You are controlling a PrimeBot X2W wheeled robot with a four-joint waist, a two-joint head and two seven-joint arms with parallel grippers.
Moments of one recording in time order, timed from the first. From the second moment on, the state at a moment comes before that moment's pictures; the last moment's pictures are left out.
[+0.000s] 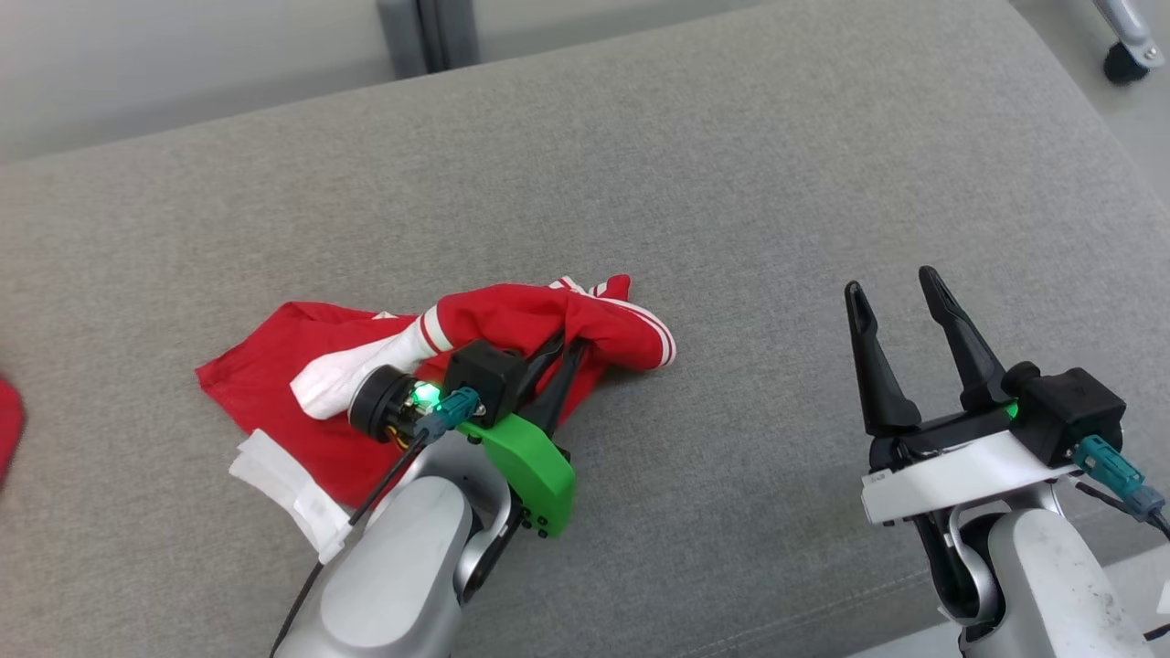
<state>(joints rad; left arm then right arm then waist) -0.49 0.05 -0.57 0.50 -0.31 -0.13 -0.10 -0.16 -0.12 0.11 0.03 0.24 0.13 -0.22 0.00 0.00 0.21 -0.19</state>
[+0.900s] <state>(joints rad) -0.31 0.18 -0.35 0.24 -0.38 0.06 -0.26 -0.10 -0.12 0.09 0.03 0.22 0.13 -0.18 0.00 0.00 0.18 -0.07</state>
